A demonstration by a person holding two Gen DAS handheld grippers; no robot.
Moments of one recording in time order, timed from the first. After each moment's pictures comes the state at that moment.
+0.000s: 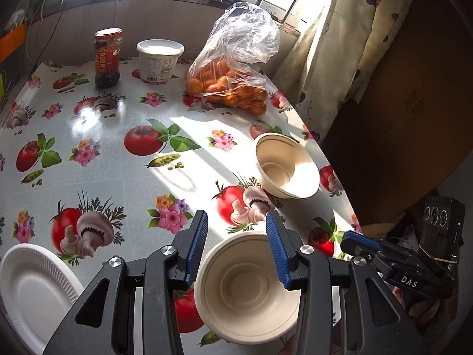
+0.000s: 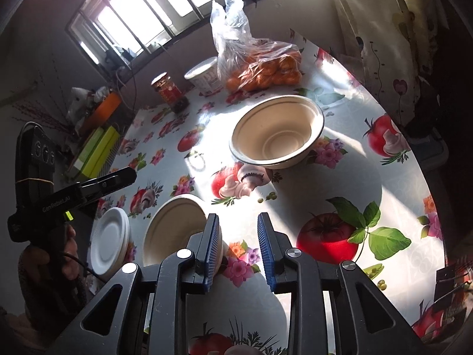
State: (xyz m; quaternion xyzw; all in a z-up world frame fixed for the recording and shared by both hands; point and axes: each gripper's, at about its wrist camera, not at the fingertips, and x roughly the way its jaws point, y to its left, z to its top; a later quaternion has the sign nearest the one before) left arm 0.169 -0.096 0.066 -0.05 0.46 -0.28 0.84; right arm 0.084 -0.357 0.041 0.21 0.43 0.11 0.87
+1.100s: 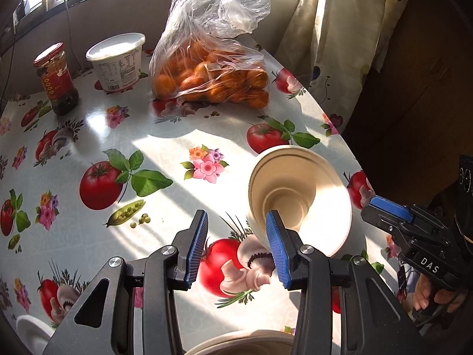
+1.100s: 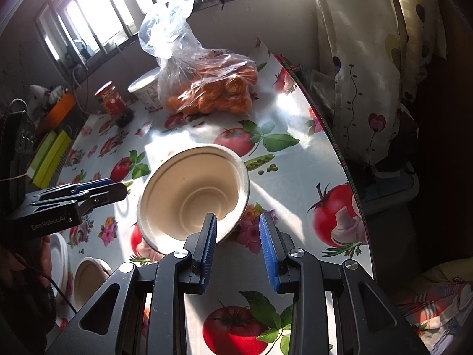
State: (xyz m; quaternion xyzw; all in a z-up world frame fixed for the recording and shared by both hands) left arm 0.254 -0.198 0.031 0.04 0.51 -0.26 0.82; right arm 0.182 -0.416 0.021 0.14 0.46 0.04 0.88
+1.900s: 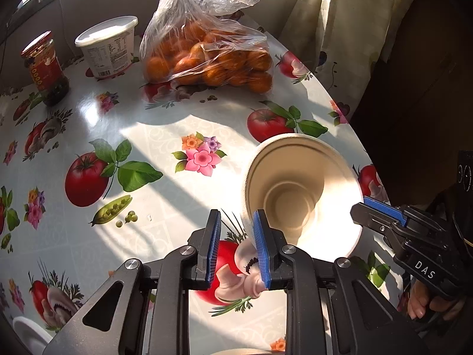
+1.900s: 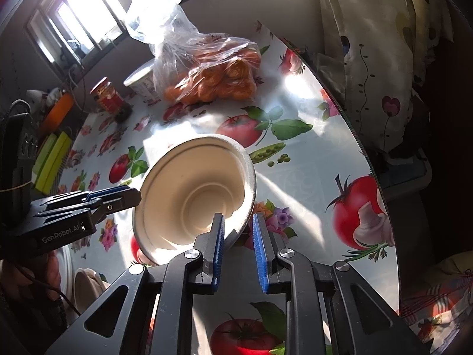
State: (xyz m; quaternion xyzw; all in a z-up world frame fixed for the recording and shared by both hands) left arm 0.267 -0.211 0.012 0.04 0.53 -0.25 0.81; right arm 0.199 -0.411 0.000 0.17 0.48 0.06 0.86
